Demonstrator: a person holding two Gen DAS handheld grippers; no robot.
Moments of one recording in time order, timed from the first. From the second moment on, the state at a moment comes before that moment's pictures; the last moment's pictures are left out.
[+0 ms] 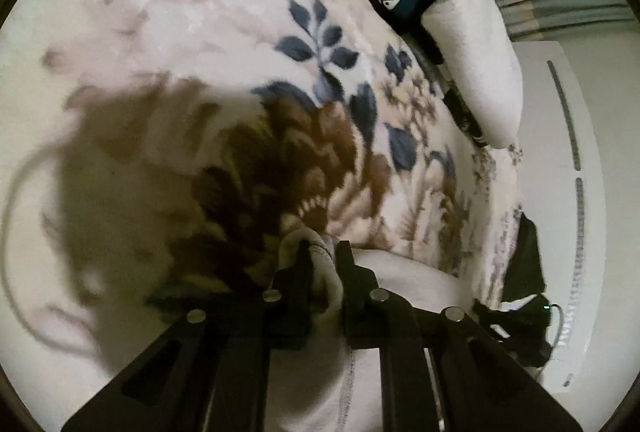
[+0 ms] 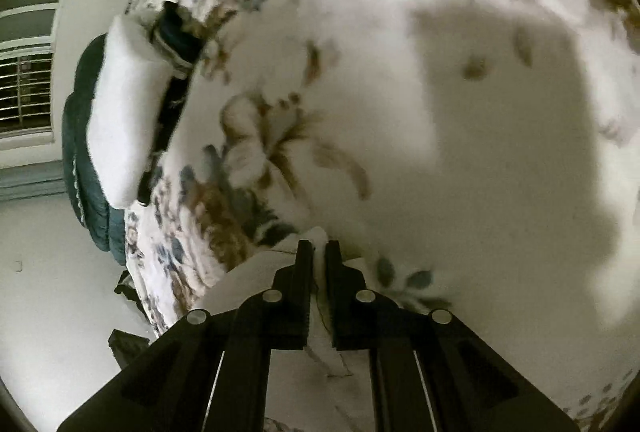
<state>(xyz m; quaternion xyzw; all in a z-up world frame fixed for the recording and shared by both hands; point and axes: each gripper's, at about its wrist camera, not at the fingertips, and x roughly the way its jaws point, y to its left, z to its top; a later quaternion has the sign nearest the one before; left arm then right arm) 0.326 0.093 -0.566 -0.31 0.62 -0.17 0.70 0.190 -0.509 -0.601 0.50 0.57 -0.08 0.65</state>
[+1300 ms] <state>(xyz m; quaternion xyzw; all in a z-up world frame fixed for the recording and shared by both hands) 0.323 0.066 -0.454 -0.27 0.58 -0.24 0.73 0.217 -0.474 -0.506 0.47 0.57 0.08 0.66</state>
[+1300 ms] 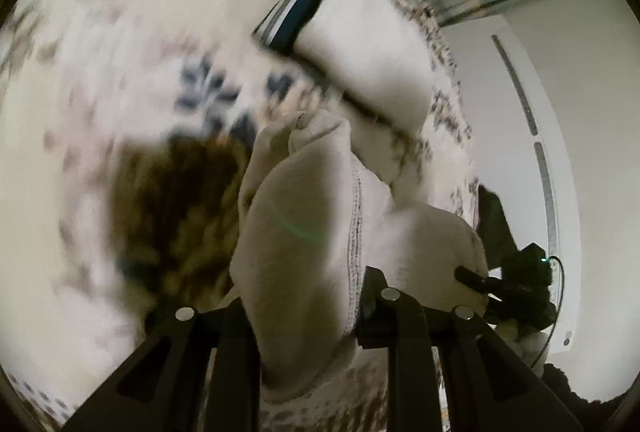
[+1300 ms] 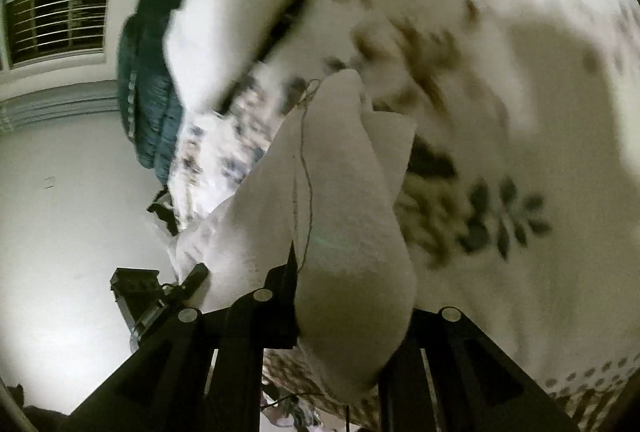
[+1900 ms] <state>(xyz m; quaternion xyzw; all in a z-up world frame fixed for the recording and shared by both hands) 0.592 0.003 -0.398 -0.21 0.50 -0.22 0.81 0.504 -0.510 -0.435 0.42 0.52 0.11 0.74</state>
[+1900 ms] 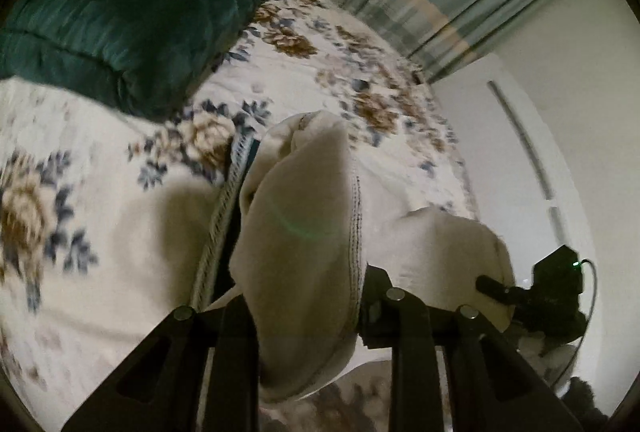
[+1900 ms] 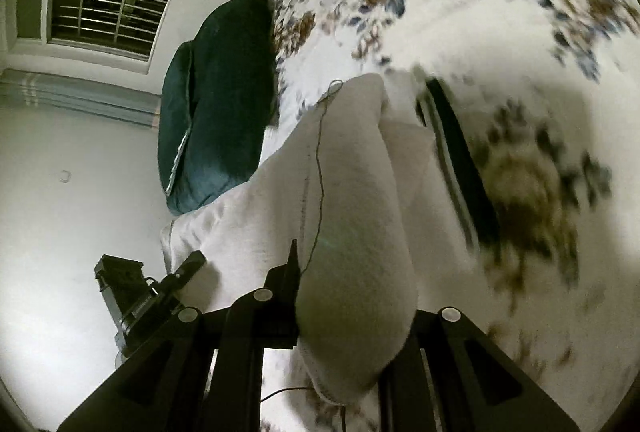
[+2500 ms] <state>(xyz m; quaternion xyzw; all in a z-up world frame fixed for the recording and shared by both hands) 0.602 -0.043 -0.428 -0.03 0.52 -0.09 0.85 0.548 -0.448 -0.470 0.07 0.62 -0.12 0.77</state>
